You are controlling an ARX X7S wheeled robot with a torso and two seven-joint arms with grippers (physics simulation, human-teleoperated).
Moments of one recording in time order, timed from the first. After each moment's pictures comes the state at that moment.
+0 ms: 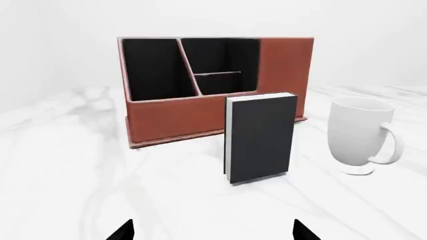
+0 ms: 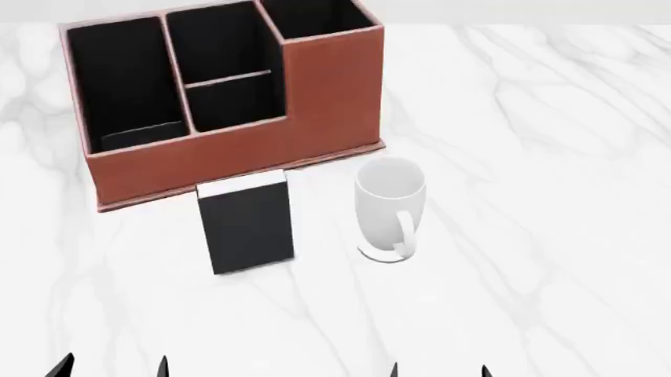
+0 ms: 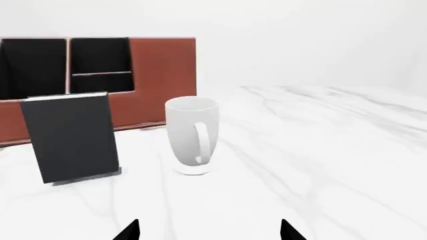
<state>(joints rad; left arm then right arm) 0.00 0.00 0.00 0.00 0.00 0.00 0.00 0.00 0.00 0.00 0.00 0.00 0.00 0.00</state>
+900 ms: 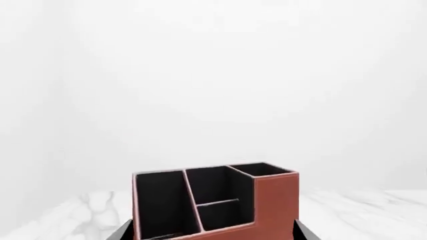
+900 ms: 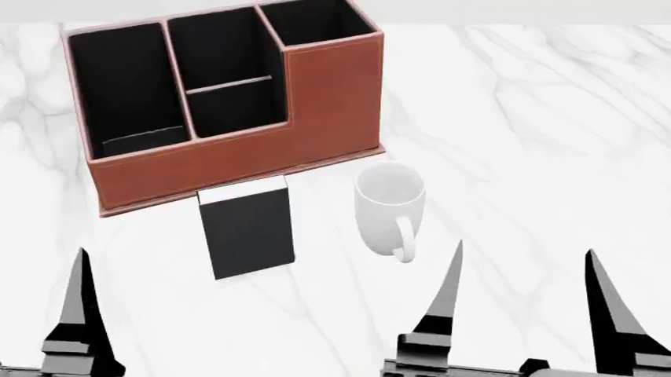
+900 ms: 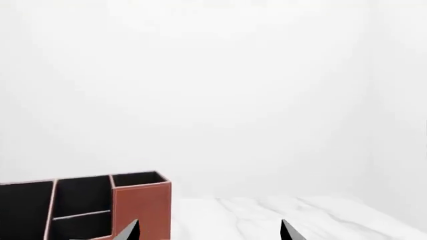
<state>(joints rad) 0.00 -0.14 0.04 0.71 -0.13 -0.35 -0.13 0.03 0.13 0.01 -0.76 0.10 0.42 0.16</state>
